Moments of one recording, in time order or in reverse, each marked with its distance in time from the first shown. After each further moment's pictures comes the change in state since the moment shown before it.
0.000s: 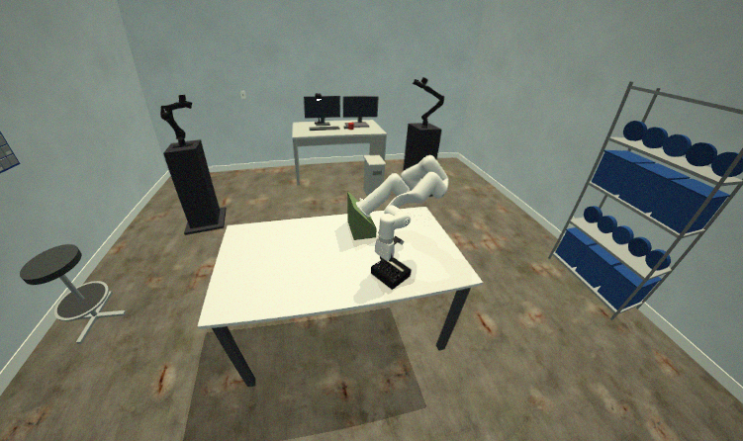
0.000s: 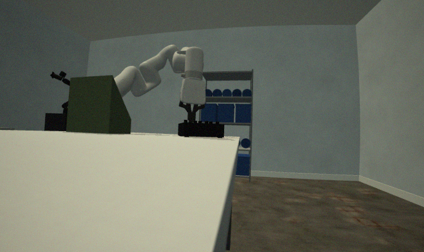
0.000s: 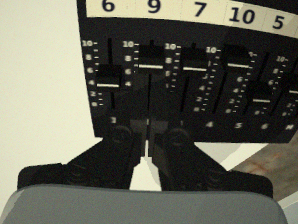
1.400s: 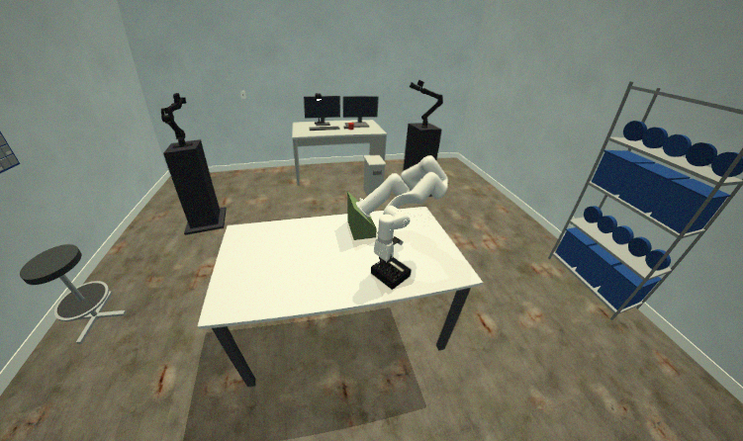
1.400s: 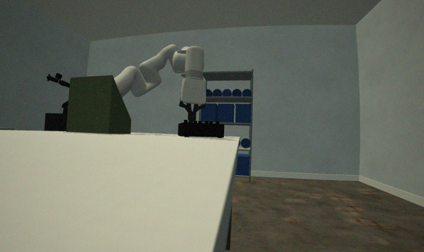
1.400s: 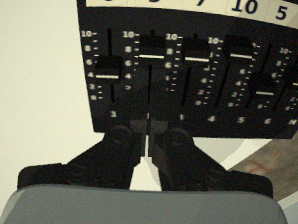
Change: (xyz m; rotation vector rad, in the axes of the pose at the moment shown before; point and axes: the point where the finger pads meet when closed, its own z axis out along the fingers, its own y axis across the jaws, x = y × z) arm -0.006 0.000 0.000 0.000 0.000 0.000
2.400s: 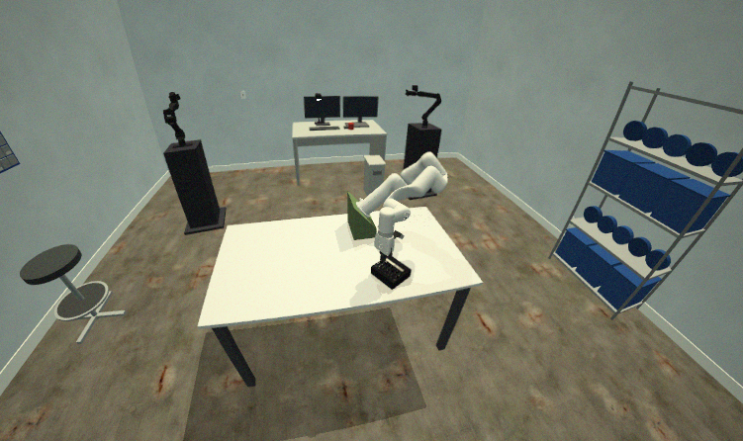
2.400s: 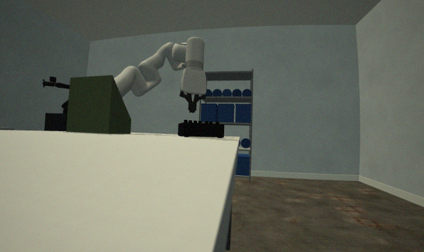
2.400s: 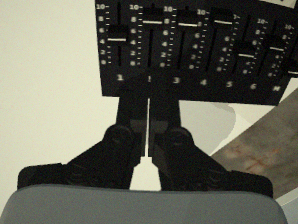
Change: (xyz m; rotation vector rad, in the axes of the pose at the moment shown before) arm 0.000 0.000 -0.040 0.000 0.001 0.000
